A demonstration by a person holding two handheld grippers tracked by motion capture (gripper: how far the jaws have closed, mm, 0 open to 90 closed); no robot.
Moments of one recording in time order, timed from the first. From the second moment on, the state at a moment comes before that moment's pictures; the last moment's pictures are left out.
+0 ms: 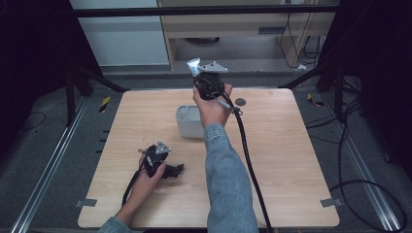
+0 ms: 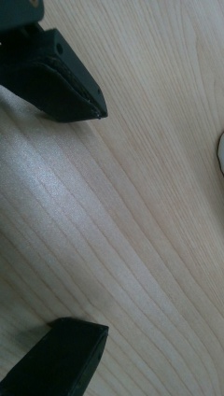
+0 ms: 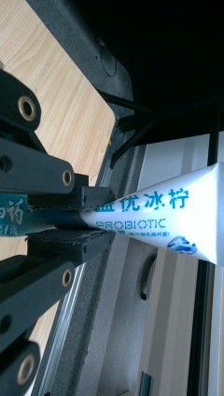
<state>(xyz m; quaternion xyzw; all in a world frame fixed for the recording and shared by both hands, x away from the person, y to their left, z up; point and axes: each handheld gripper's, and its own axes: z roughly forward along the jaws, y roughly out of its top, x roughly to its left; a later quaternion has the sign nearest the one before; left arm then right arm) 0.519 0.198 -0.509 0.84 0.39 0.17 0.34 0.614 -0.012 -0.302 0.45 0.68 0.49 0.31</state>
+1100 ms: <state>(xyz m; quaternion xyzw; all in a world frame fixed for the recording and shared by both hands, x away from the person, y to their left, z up) 0.518 0.198 -0.509 0.84 0.39 0.17 0.35 0.623 0.003 -0.320 0.44 0.68 0.50 0.30</state>
